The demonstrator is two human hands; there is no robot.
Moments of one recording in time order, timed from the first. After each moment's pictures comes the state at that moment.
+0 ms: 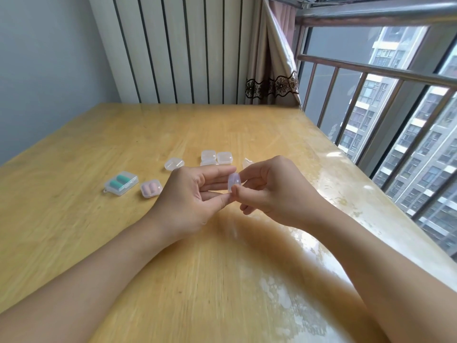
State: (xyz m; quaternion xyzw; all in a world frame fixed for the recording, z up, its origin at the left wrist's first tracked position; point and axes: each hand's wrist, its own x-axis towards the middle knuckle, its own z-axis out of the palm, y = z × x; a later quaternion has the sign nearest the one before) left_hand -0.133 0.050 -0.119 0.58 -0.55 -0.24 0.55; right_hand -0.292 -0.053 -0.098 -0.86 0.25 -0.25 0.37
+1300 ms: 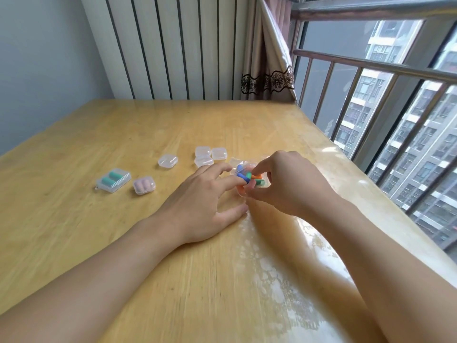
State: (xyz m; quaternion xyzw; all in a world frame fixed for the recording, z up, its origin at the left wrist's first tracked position) left_hand -0.135 0.029 -0.136 0.68 -0.70 0.00 0.23; right_hand -0.300 -0.076 -0.098 -0.90 0.37 -0.19 0.08
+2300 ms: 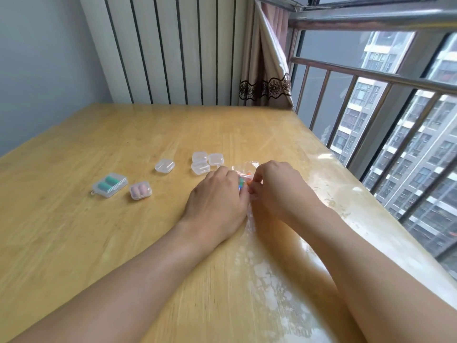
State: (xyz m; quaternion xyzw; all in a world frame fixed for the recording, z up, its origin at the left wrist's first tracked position) left_hand -0.179 0.000 -0.130 0.79 -0.57 0.03 0.22; right_hand -0.288 -0.093 -0.115 -0.89 0.42 -0.16 0.07
